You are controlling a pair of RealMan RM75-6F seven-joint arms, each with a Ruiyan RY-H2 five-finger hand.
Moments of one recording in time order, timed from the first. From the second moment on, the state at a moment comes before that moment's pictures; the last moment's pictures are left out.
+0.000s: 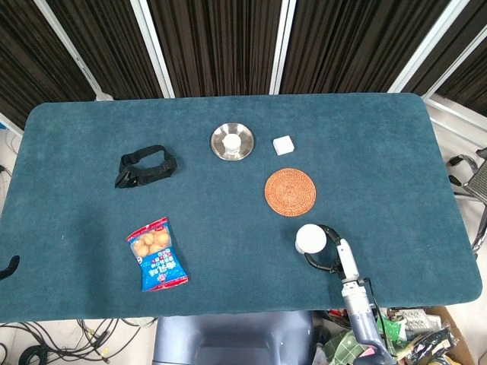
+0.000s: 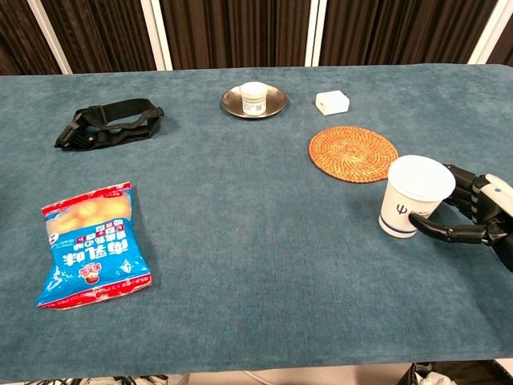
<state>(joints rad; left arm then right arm) -0.06 -1.09 -0.12 -1.75 1.21 1.49 0.28 0.29 -1.94 0.09 -0.86 -1.51 1.34 0.99</state>
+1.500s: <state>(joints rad) -0.06 -1.09 -0.12 -1.75 1.19 1.48 0.26 0.66 -1.86 0.39 -0.88 -1.26 0.92 0.78</state>
